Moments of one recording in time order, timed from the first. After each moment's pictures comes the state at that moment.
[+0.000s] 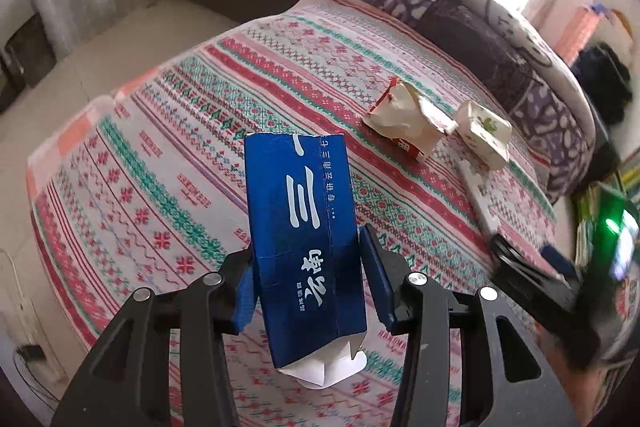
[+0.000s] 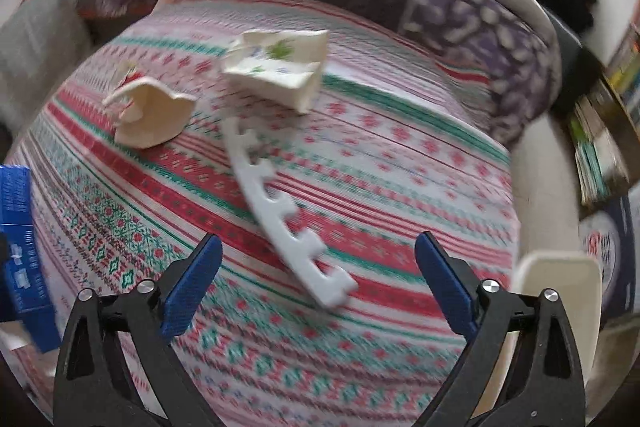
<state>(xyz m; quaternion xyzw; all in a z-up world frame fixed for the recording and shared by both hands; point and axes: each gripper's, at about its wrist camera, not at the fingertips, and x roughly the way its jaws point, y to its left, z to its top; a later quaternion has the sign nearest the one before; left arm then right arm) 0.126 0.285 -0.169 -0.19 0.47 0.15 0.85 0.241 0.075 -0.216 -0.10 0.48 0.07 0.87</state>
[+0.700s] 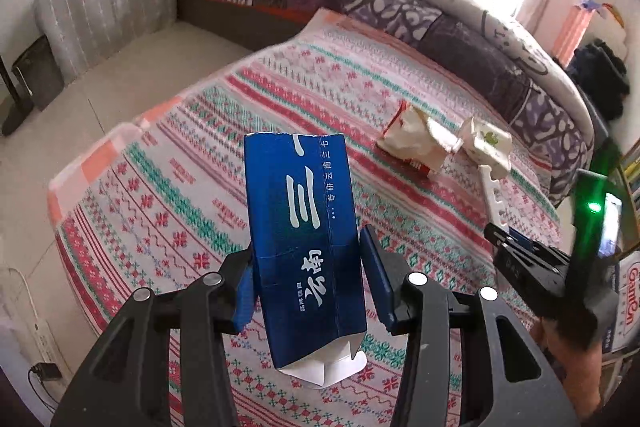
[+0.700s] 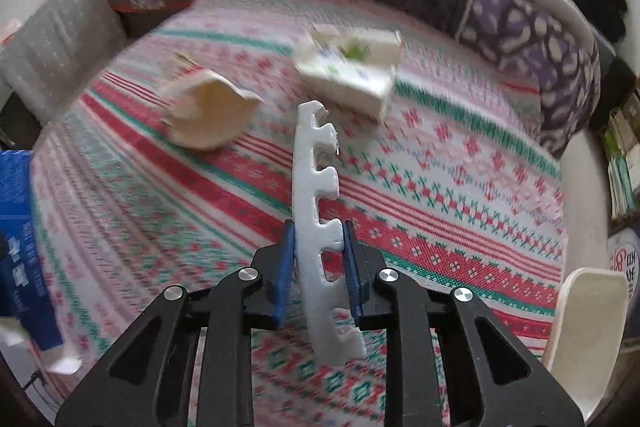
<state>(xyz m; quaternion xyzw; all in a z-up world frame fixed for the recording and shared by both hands) 0.110 0.296 -0.148 -0.16 0.44 0.16 0.87 0.234 0.103 -0.204 -0.08 0.48 0.14 0.86</state>
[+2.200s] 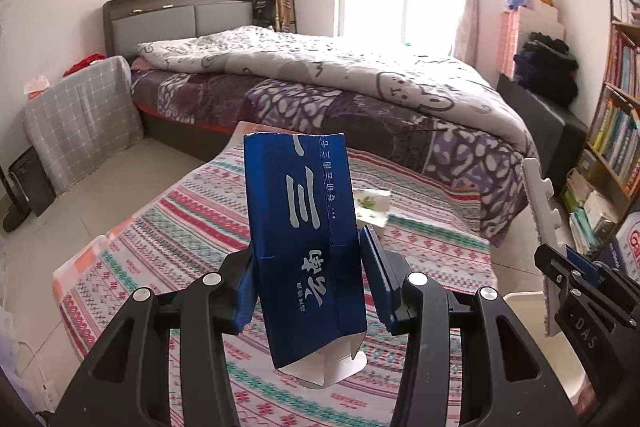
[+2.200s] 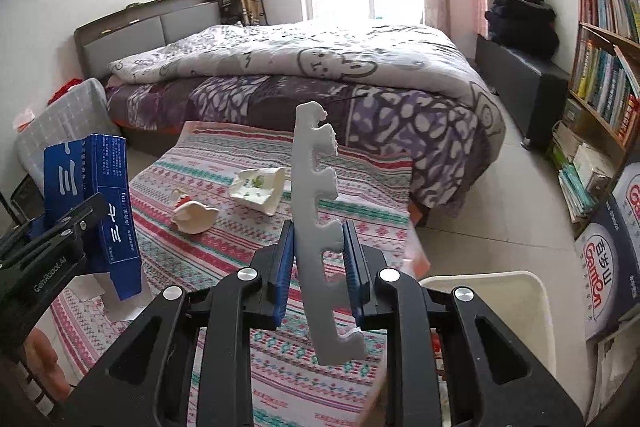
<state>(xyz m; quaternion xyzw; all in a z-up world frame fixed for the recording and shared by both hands) 0.118 0.135 -0.068 -0.05 0.30 0.12 0.94 0.148 -0.049 -0.082 0.00 0.33 0.10 0.94</state>
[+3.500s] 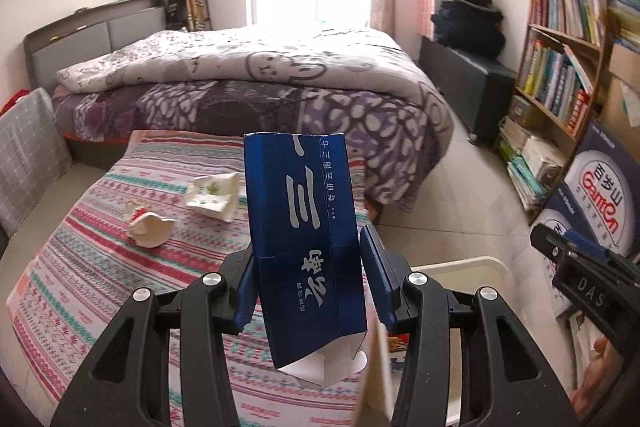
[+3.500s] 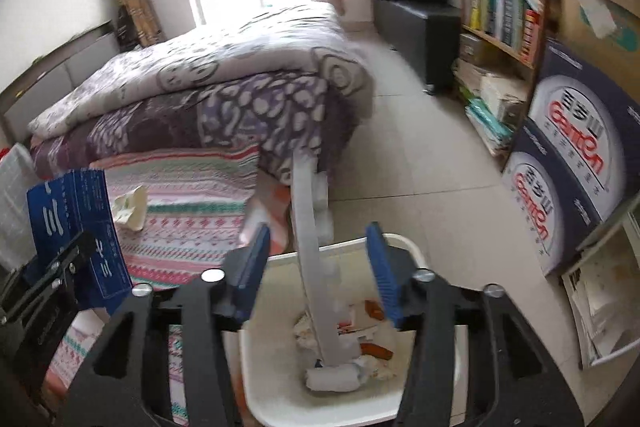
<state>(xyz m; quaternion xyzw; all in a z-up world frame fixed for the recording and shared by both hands) 0.150 -0.034 -0.085 0.00 0.33 -0.01 0.94 0.148 -0.225 -0.098 0.09 0.36 -0.06 0.93</state>
